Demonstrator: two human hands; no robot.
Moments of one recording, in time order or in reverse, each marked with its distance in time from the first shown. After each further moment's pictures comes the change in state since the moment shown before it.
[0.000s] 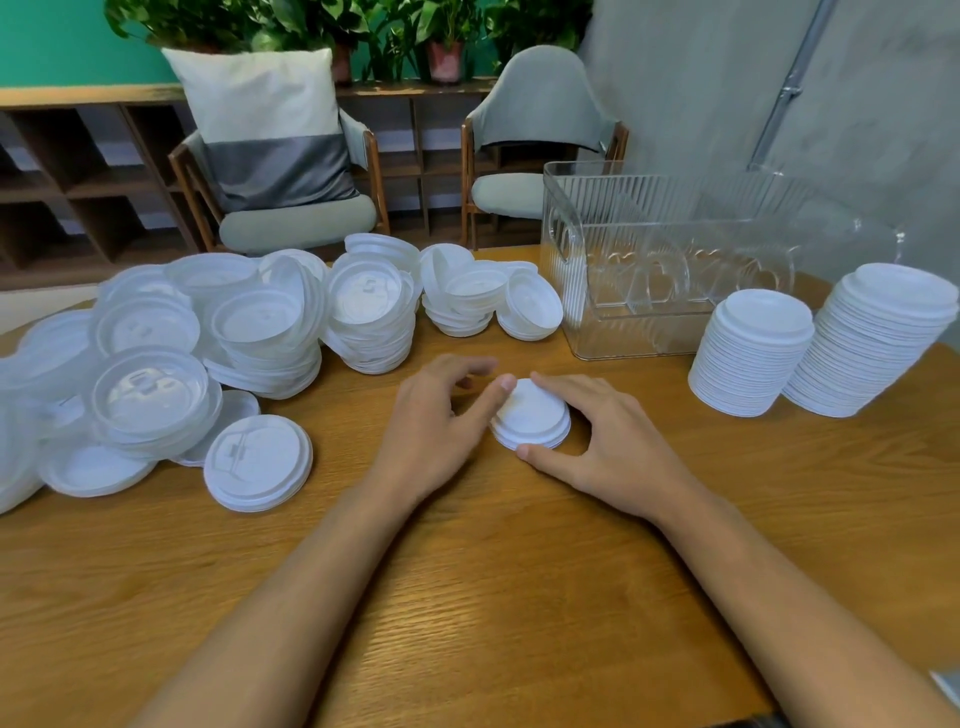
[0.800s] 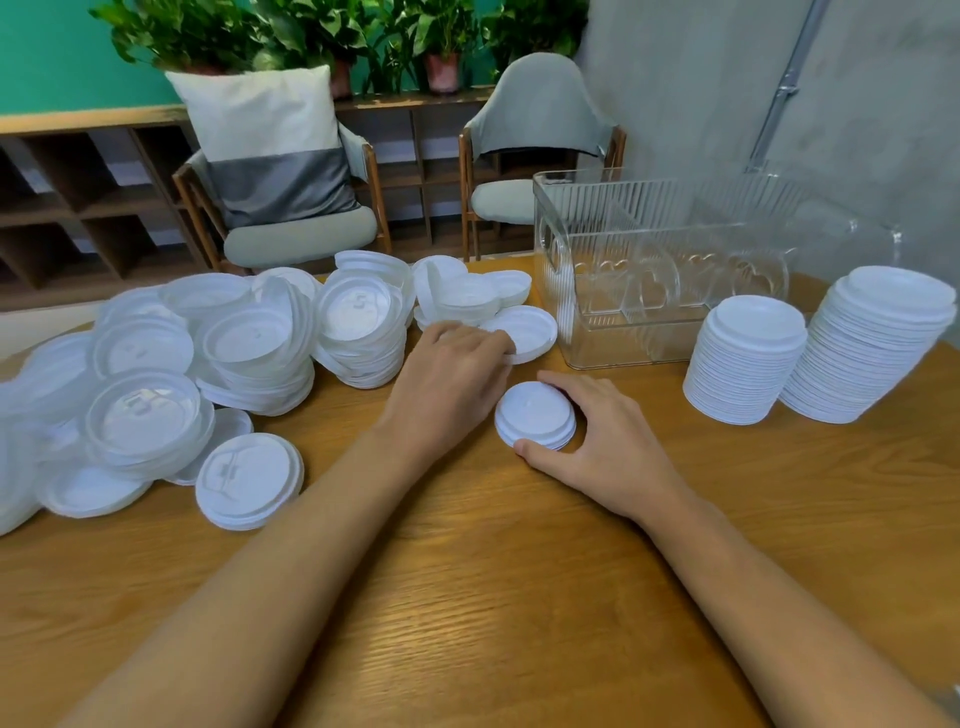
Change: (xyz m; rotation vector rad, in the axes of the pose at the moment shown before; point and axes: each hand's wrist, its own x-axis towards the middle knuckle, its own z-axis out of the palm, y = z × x) left_hand 0.053 -0.001 0.007 0.601 0.087 0.600; right_hand 0.008 0.007 -0.002 0.006 0.089 0.070
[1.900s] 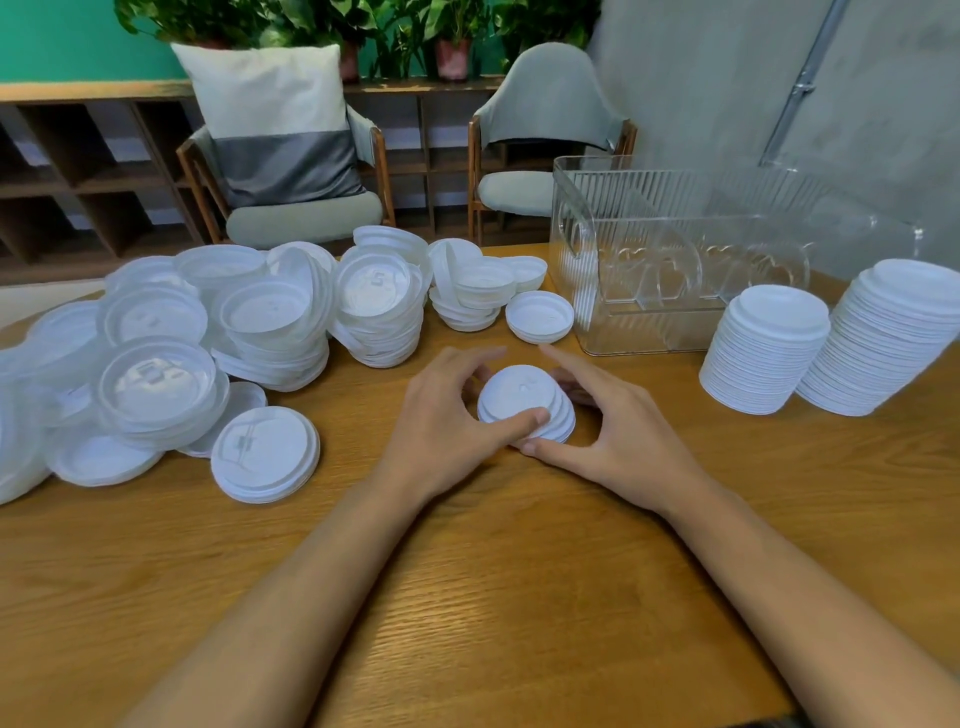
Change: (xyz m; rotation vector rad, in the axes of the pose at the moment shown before) left_hand -0.048 0.026 -0.022 -0.557 -0.102 -0.589; right_hand -0.002 0.001 0.004 0.128 -0.070 -0.149
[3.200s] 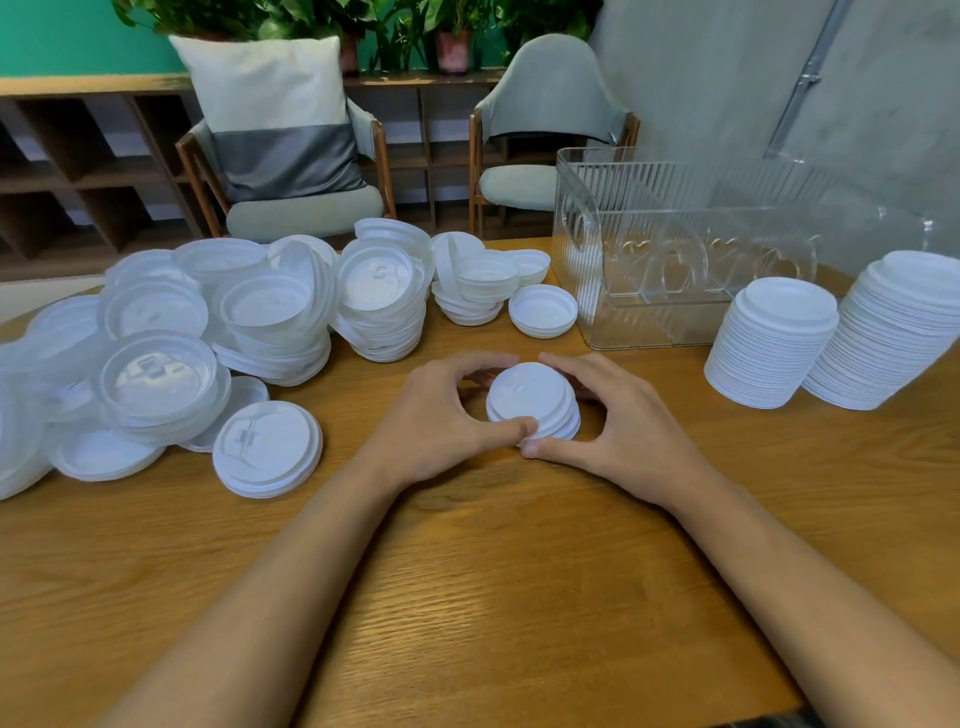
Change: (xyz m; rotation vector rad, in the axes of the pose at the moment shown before) left_hand 0.004 -0.004 -0.017 -0.056 -0.218 -0.025; right_hand 0.000 -0.002 -0.002 -0.052 -0.022 0.003
